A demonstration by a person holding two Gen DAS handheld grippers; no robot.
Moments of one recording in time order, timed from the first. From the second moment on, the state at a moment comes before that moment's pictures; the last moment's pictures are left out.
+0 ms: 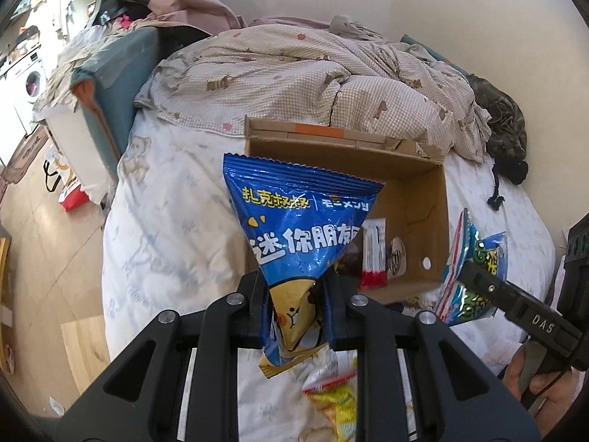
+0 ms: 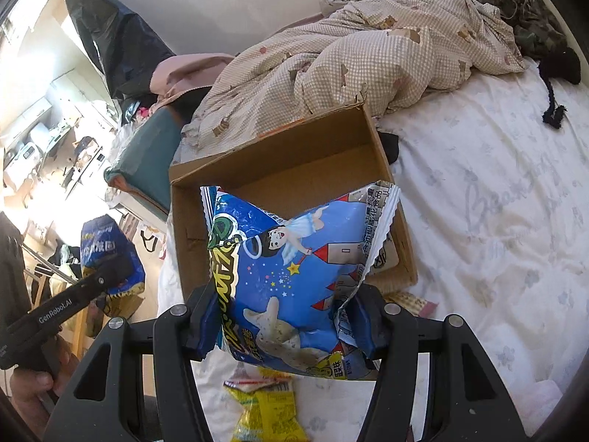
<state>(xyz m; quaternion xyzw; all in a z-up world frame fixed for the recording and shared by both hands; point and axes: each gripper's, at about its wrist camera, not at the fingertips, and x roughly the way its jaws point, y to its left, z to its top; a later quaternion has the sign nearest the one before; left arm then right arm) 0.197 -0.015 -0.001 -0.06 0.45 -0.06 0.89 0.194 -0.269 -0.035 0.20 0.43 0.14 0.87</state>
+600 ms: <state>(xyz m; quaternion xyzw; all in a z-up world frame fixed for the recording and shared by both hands) 0.260 -0.034 -0.051 -0.05 0.47 -0.07 0.88 0.268 -0.260 -0.065 0.18 0.46 0.13 0.86</state>
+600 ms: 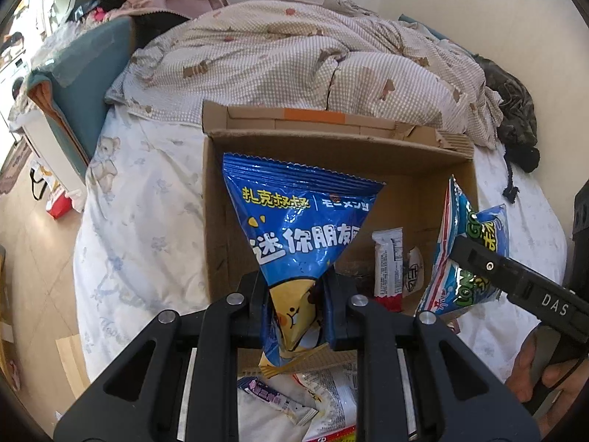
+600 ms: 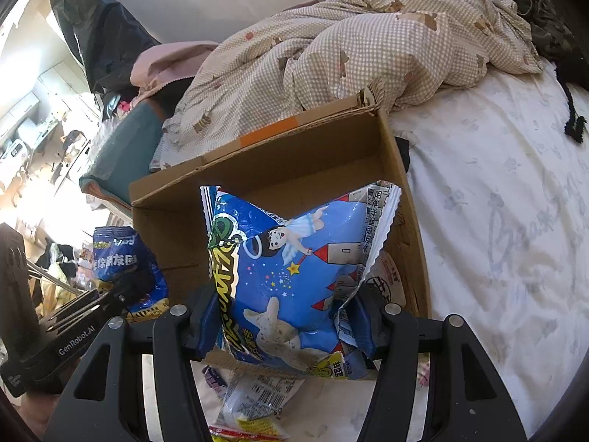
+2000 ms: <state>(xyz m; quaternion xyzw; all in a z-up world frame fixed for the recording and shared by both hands) 0.265 -0.033 -0.052 -0.05 0.45 -0.07 0.89 0.282 -0.252 -0.088 0.19 0.48 0.12 0.85</state>
